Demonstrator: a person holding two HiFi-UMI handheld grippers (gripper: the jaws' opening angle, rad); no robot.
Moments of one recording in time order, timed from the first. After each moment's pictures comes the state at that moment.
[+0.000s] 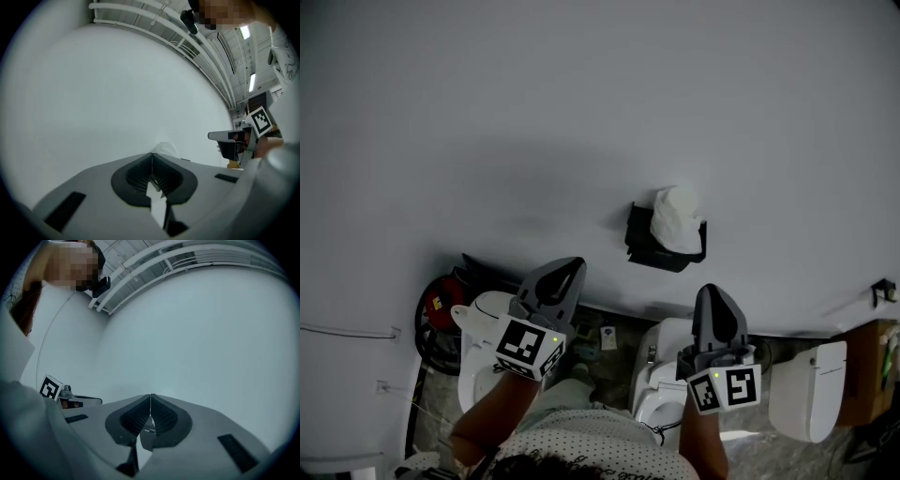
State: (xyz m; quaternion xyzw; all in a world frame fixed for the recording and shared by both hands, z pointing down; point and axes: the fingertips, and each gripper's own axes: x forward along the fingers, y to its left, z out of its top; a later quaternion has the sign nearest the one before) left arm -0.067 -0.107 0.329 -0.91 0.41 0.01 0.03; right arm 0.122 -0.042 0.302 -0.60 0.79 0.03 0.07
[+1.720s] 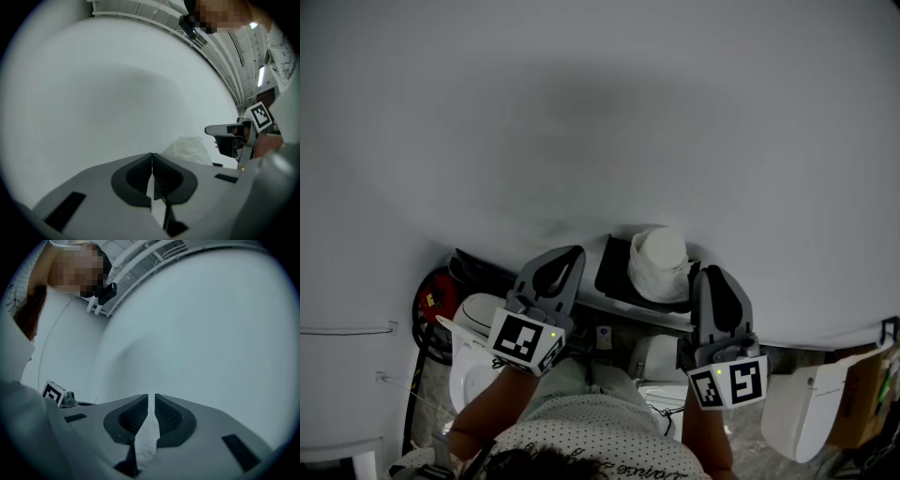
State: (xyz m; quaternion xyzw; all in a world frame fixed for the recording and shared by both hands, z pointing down) left arm -0.001 -0.224 0.339 -0.89 0.45 0.00 0.02; right arm 0.174 -0.176 0.296 -0.55 0.83 0.02 0.08
